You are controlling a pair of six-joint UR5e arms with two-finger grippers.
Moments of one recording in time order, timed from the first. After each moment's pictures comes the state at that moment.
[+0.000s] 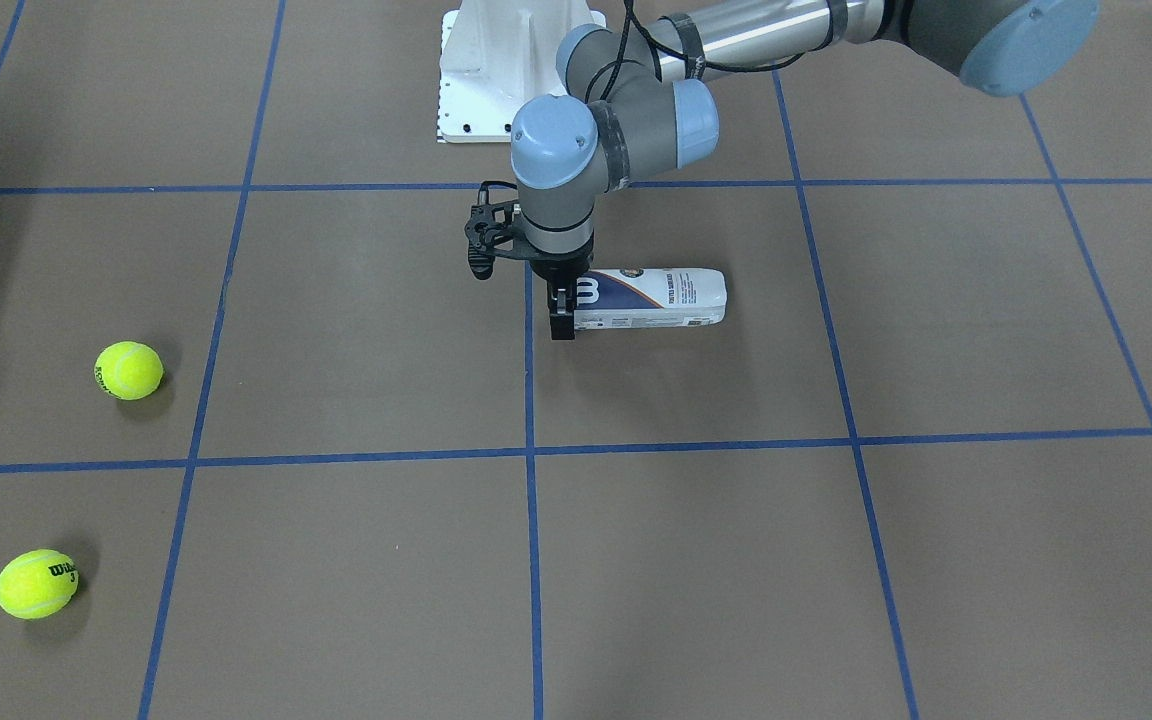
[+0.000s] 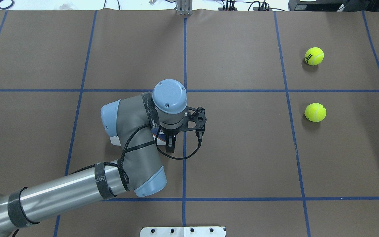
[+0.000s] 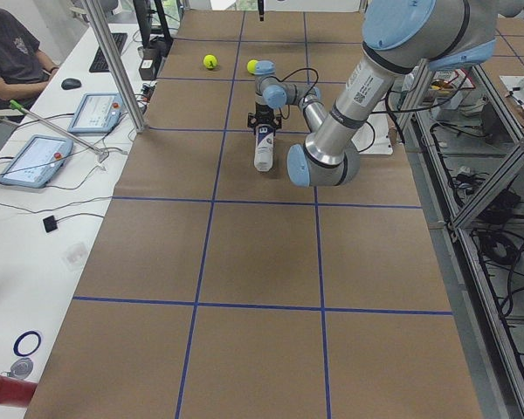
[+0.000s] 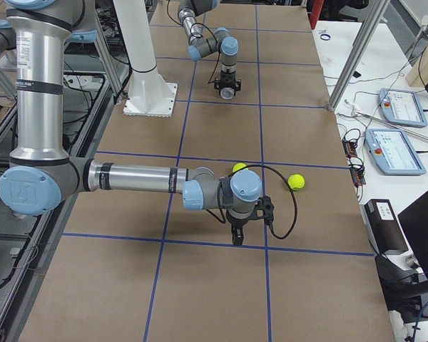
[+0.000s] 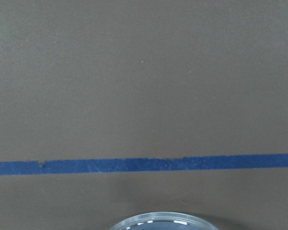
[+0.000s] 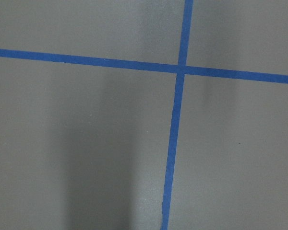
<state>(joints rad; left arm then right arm) -0.46 -2.42 -1.43 -1.56 -1.87 0.39 1.45 -1.65 1.60 -1.44 2.37 0.05</state>
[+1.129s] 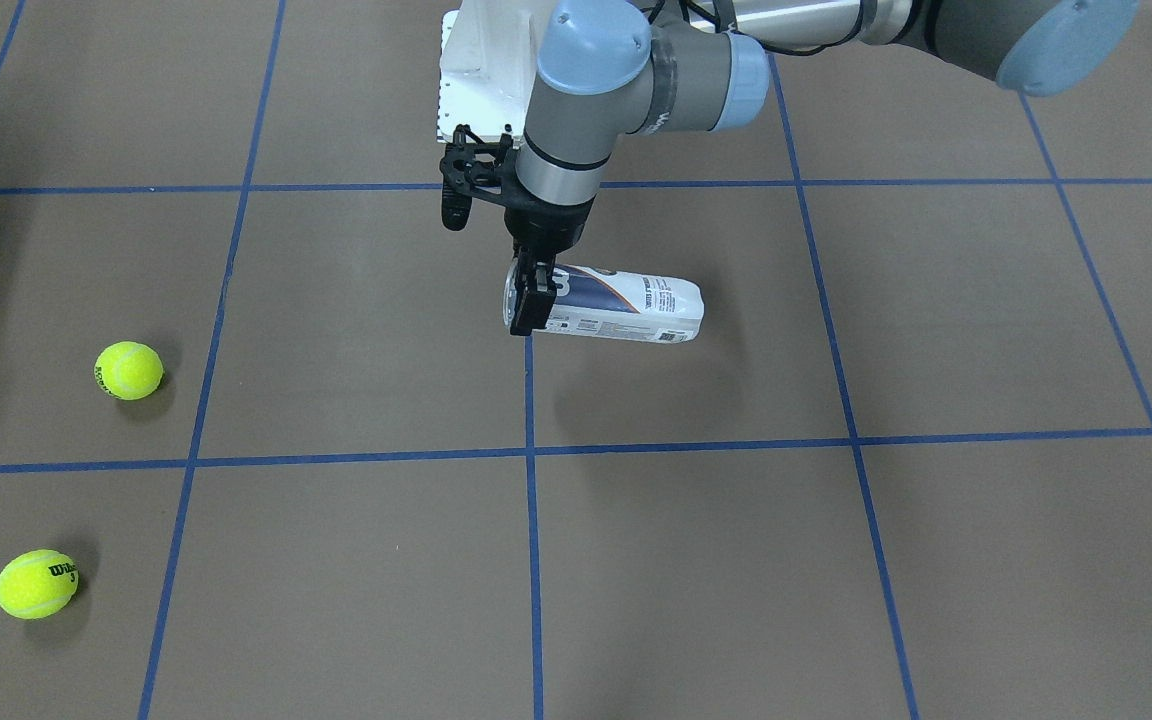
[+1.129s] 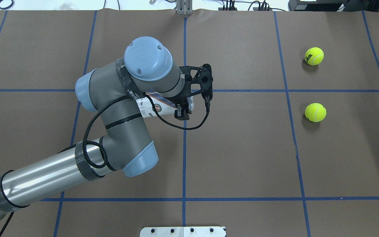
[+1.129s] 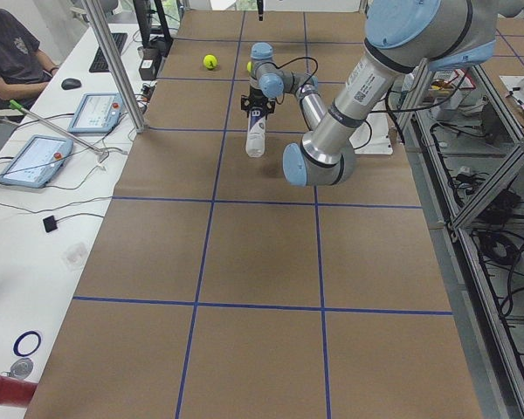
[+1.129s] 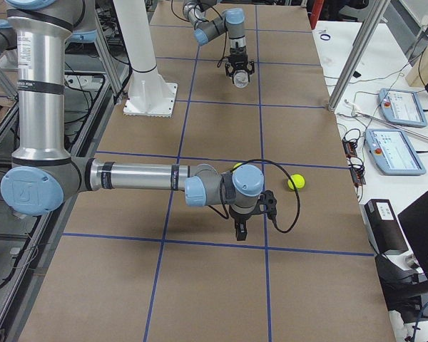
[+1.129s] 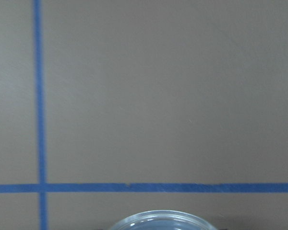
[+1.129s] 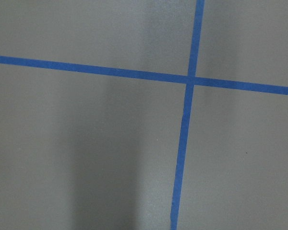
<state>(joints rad) -0.58 -2.42 -1.58 -1.81 -1.87 0.27 1.45 -1.63 1.62 -1.43 2.39 0.06</state>
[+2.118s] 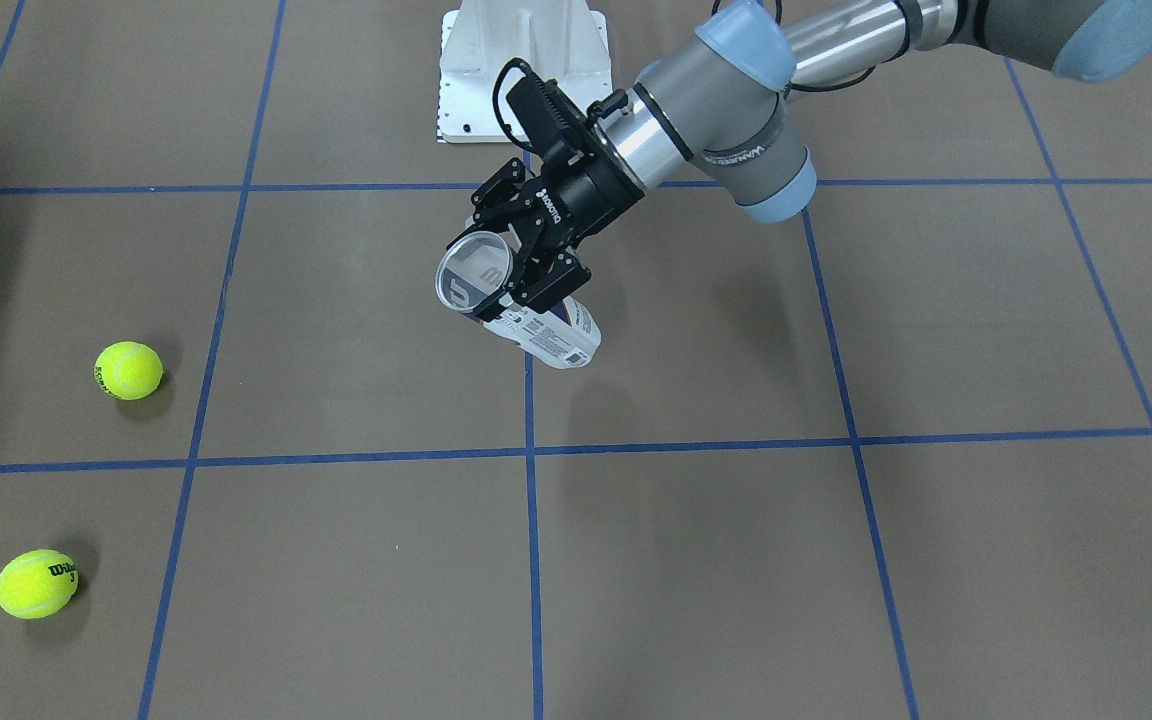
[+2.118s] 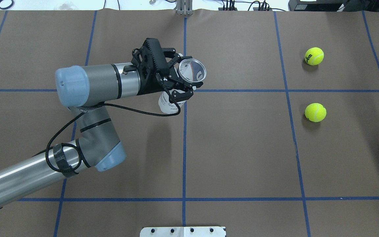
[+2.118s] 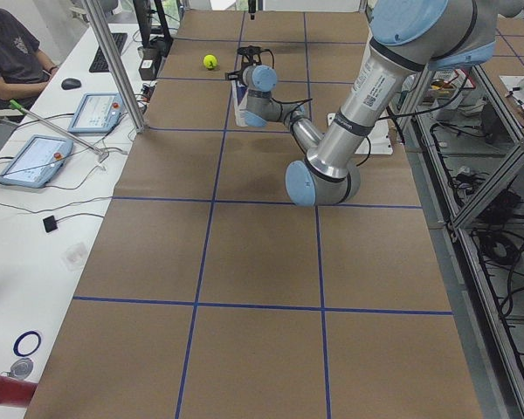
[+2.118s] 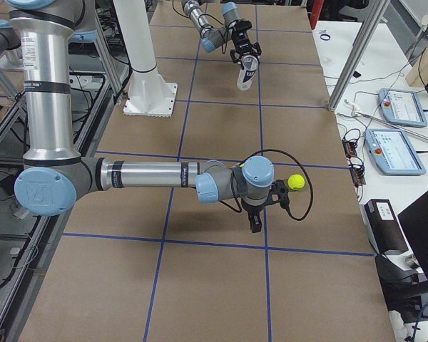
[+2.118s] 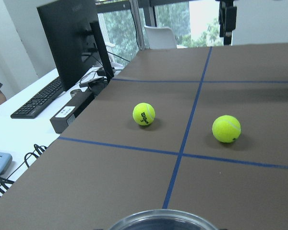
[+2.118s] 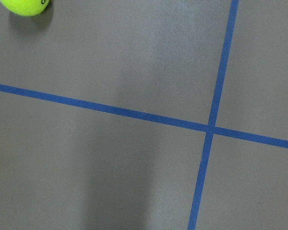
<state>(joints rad) -0.60 -2.23 -1.48 -2.91 -1.71 -0.23 1.45 -1.57 1.59 -1.37 2.39 0.06</state>
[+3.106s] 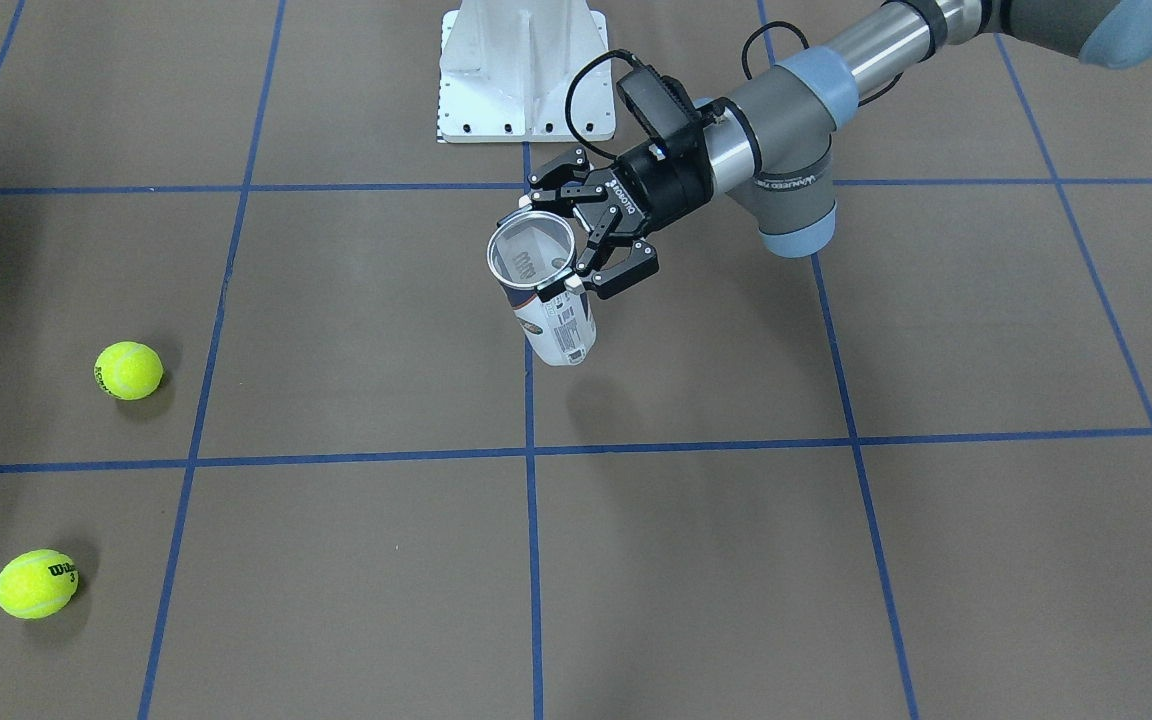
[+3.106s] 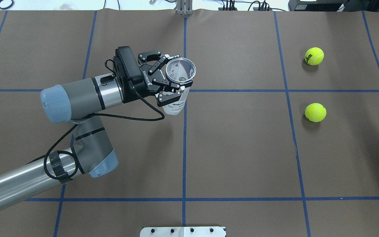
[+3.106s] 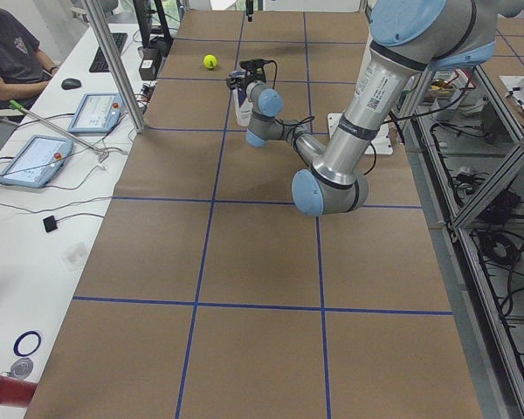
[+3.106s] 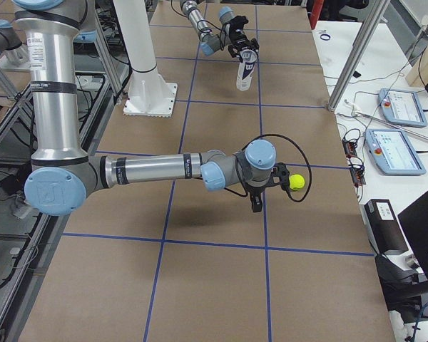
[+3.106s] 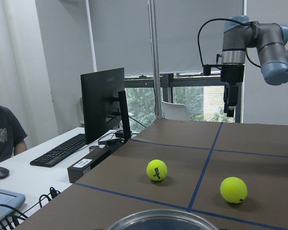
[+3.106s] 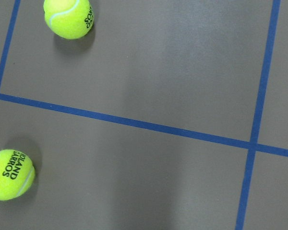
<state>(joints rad) -0.56 -2.19 -1.43 -3.16 -1.61 -0.30 1.35 -1.55 1.65 -1.29 2.45 0.30</state>
